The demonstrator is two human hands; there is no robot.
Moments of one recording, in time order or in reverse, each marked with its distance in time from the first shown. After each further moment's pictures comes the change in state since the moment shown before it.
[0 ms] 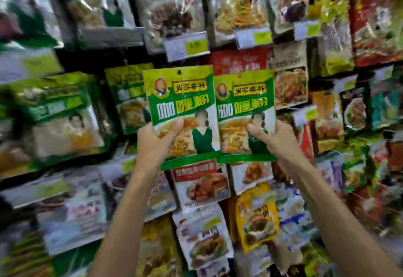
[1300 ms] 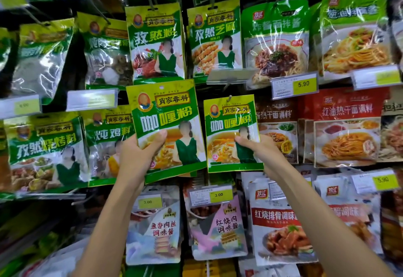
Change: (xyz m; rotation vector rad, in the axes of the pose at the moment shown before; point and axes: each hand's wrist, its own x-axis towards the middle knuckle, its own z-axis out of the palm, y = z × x) left_hand 0.041 0.023 -0.197 -0.042 0.274 0.042; right_hand 0.063 -0.051 0.221 0.229 -0.422 0.155
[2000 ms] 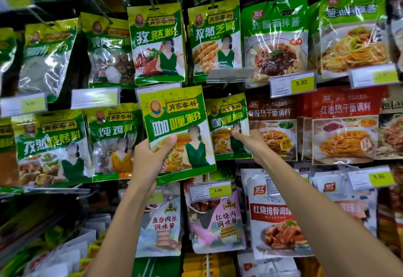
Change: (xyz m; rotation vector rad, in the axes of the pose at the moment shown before) left_hand -0.015 -0.006 0.016 -0.019 -0.012 -0.076; right_hand 0.038 0.007 0.014 -0.156 0.124 0.068
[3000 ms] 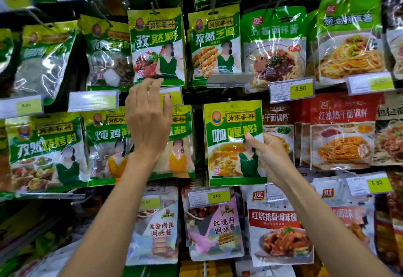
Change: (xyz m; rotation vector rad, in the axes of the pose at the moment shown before) left_hand 0.061 0.038 0.024 1.086 0.519 0.993; right_hand -0.073 -0.020 -0.029 0.223 -0.059 -0.169
